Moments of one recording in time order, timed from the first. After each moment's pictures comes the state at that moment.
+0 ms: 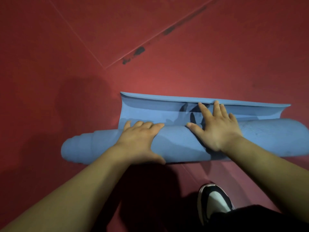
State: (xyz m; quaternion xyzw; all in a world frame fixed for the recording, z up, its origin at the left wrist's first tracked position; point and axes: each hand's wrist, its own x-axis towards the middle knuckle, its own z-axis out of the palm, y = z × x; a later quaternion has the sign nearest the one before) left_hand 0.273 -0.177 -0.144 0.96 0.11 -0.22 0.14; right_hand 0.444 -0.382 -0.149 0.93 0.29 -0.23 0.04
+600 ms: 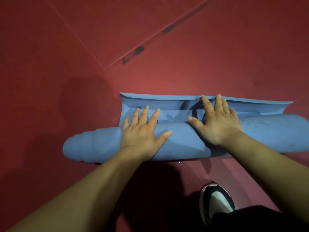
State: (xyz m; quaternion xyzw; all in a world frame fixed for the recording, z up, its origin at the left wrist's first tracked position) left_hand 0.283 -0.190 -0.165 0.96 0.25 -0.13 0.10; right_hand 0.451 -0.374 -0.152 0.94 0.27 -0.21 0.01
